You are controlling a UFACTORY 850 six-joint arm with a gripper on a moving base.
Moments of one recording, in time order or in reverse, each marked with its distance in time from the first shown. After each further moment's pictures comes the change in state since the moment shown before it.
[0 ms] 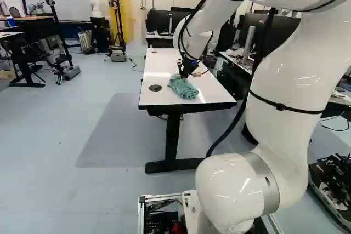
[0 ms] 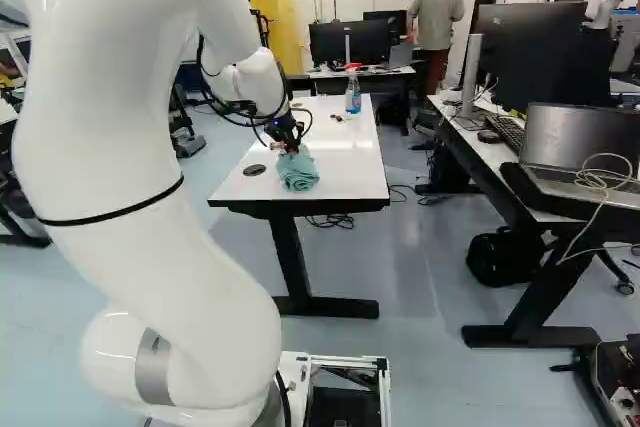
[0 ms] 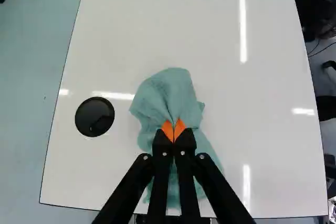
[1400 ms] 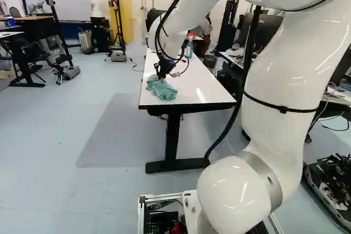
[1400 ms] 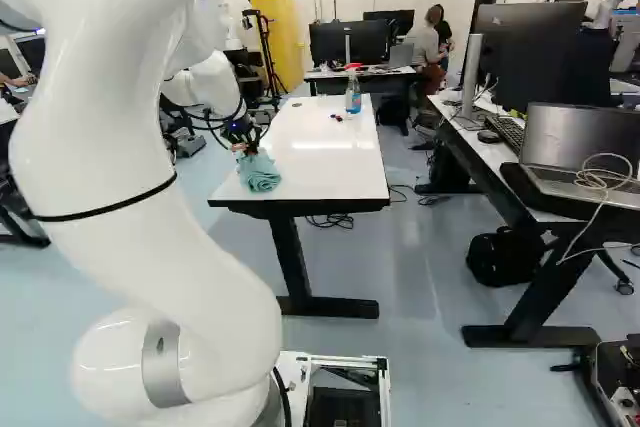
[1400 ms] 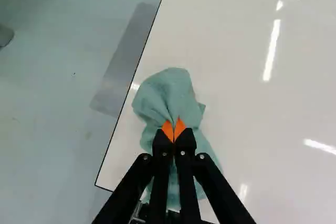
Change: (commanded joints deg) arm 12.7 -1.1 -1.2 0.0 0.0 0.0
